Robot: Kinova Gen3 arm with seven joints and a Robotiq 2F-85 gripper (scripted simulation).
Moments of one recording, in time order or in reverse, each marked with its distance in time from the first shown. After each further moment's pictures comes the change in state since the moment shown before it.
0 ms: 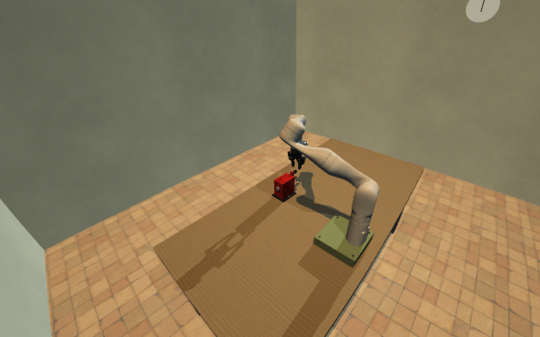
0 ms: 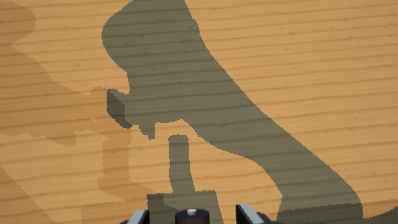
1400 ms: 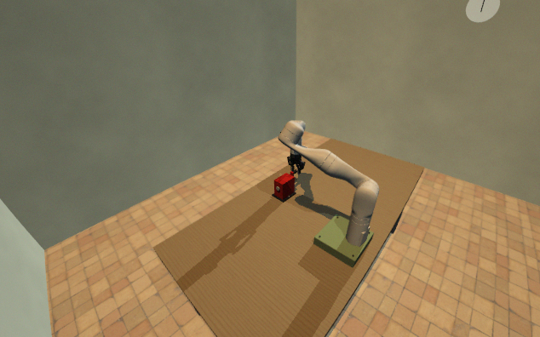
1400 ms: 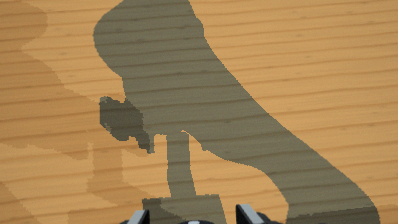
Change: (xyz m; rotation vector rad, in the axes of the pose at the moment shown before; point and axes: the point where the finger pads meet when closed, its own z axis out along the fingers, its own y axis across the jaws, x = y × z) arm -0.003 -0.001 0.036 -0.001 0.001 0.002
